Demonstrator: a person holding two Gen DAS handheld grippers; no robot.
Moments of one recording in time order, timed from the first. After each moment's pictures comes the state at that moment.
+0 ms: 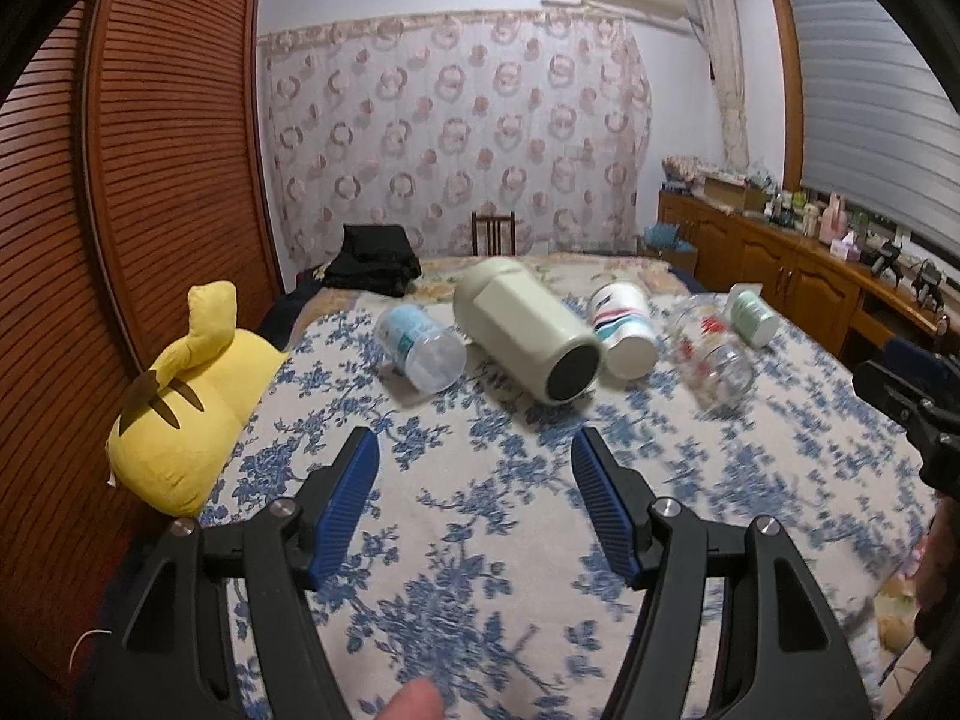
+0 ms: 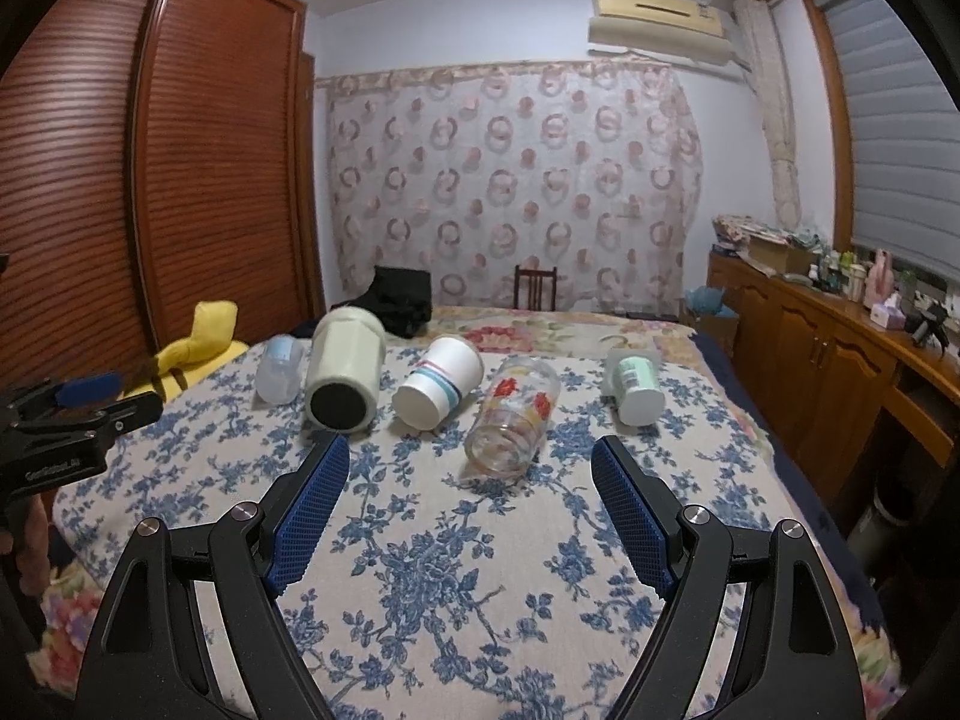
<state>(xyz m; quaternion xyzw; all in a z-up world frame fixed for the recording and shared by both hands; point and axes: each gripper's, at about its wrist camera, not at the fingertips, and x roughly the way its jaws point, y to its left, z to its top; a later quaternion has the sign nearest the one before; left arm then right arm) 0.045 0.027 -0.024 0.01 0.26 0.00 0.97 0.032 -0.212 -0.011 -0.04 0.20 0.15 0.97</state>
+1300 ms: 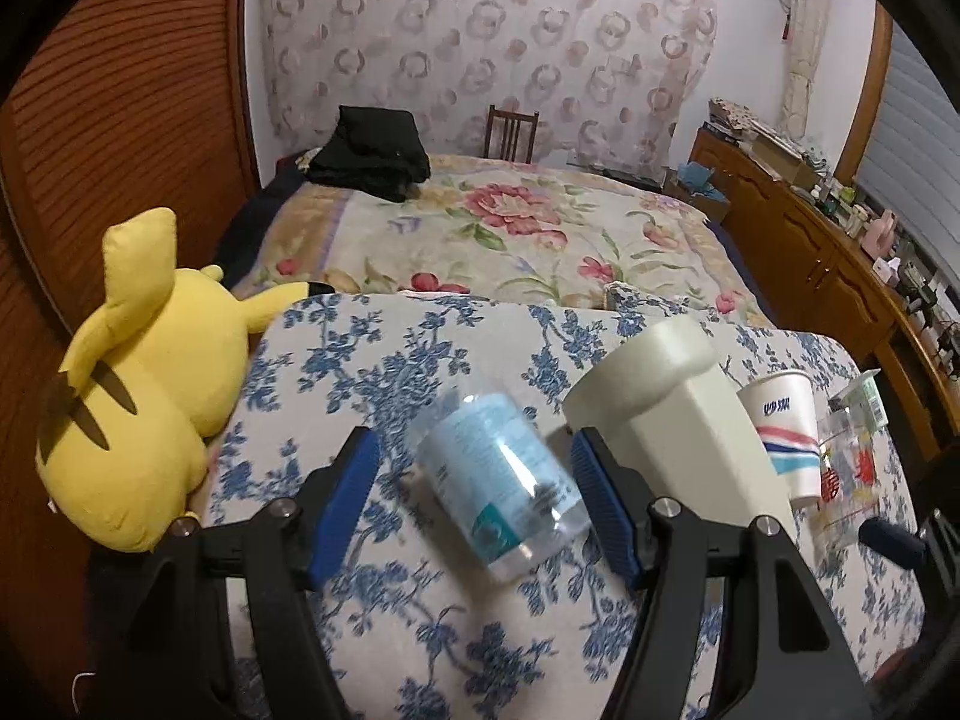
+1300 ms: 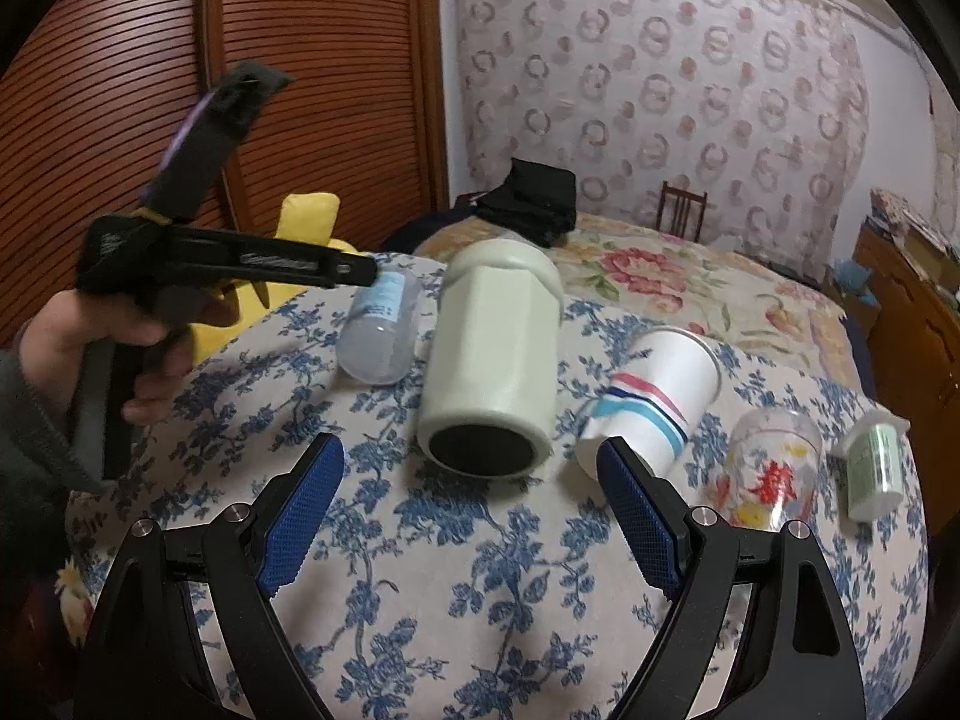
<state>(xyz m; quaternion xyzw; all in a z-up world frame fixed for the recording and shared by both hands) 0.271 0.107 -0.038 -0.07 0.41 -0.02 0.91 0.167 -0.086 -0.031 -0.10 0.33 0.30 0.89</state>
